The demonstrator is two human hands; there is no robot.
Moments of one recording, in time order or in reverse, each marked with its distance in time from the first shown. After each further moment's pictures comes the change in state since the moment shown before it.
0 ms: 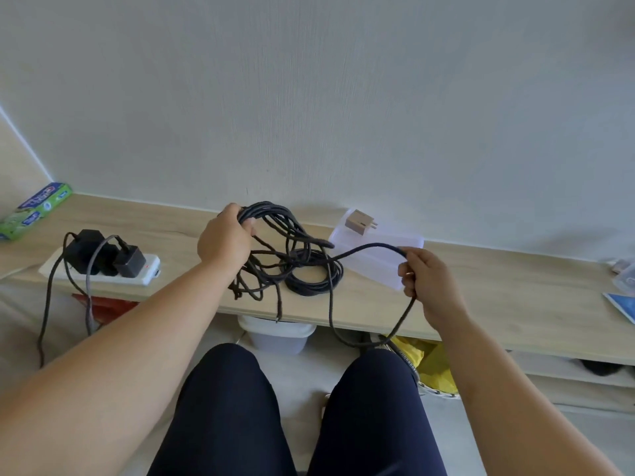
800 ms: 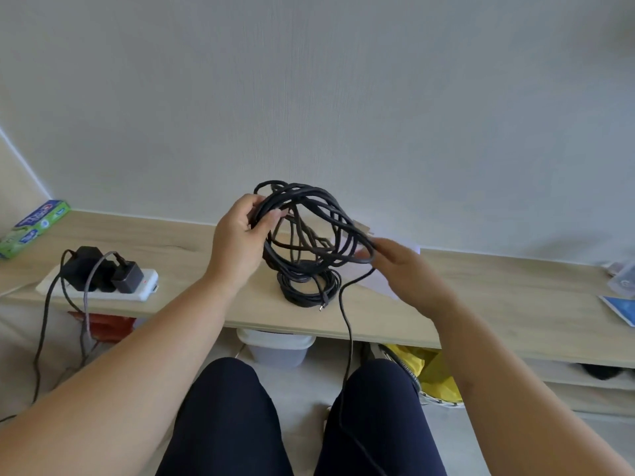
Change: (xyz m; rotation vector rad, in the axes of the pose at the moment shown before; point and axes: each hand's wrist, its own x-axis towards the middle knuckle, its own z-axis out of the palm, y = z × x) left_hand -0.030 0.043 -0.024 -0.562 -0.009 0.298; right_hand -0.019 -0.048 0.018 -0.464 -0.321 -0.288
